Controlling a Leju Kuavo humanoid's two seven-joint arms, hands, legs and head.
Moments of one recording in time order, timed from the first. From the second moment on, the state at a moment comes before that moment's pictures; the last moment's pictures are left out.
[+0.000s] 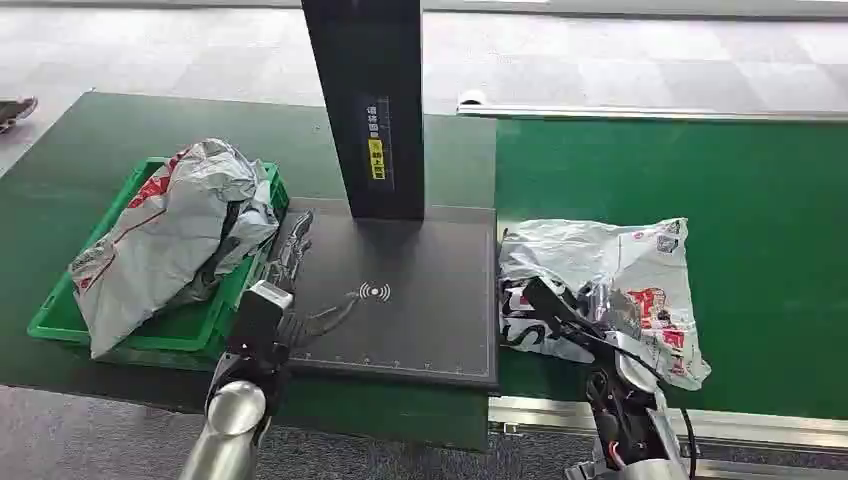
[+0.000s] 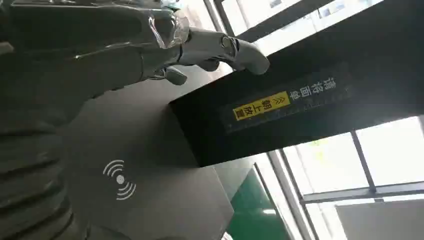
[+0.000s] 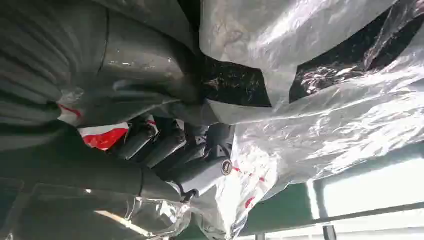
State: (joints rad) left arm -0.18 -0.21 -0.19 -1.32 -0.33 0.09 -0.41; right arm -0.41 0.03 -0.01 -0.92 1.12 -0.13 0.17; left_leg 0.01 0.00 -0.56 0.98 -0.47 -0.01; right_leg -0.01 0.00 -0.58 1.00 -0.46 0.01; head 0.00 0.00
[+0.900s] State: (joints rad) left arm -0.23 -0.20 -0.20 -1.33 -0.12 0.32 -0.60; right arm -0.27 0.06 -0.03 -1.42 0.38 -0.69 -0.62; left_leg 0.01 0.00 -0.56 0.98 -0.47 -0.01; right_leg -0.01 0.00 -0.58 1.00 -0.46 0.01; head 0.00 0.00
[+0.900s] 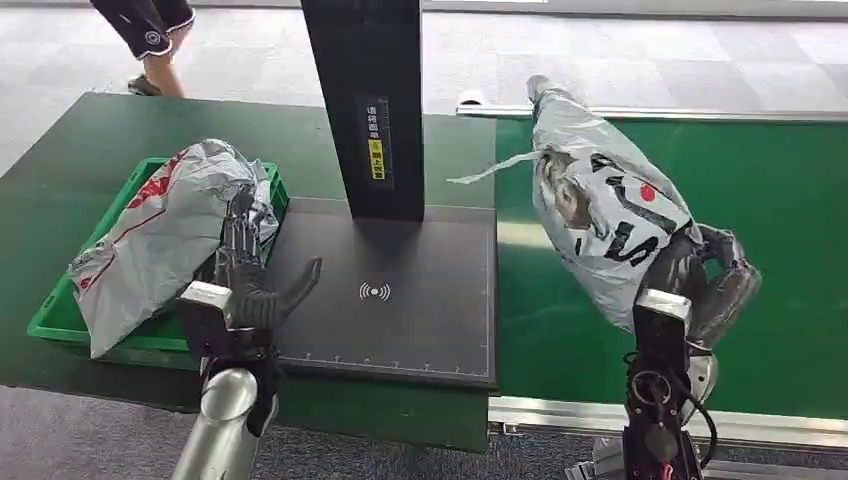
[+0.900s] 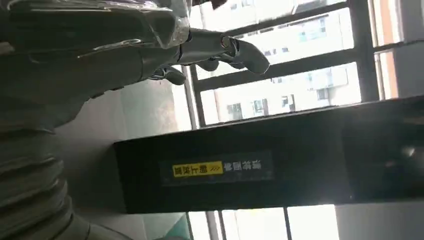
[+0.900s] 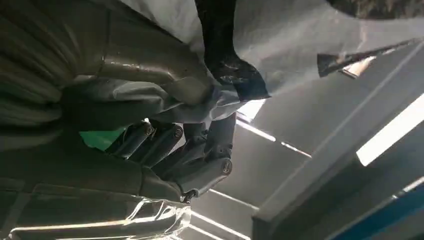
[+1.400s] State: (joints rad) left arm -0.27 -0.20 -0.20 -1.33 -0.10 0.40 -0.64; right arm -0.35 0.07 0.31 -1.25 0.70 -0.42 -0.54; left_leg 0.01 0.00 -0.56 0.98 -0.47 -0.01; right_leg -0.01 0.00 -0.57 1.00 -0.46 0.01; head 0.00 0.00
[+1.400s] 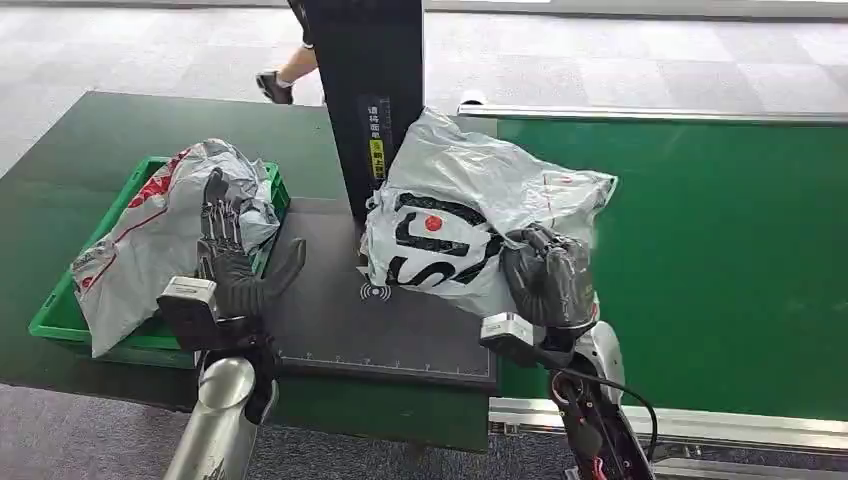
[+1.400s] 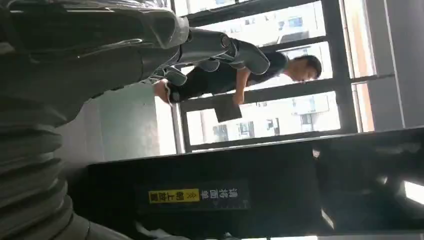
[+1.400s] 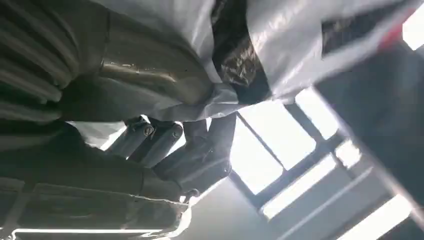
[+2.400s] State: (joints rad) left arm -0.28 -0.21 -0.20 -1.33 -0.10 0.40 -0.61; right arm -0.47 0.10 0.62 -0.91 0.78 -0.19 -0.48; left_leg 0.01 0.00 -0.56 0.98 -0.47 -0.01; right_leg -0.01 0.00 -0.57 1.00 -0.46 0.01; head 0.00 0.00
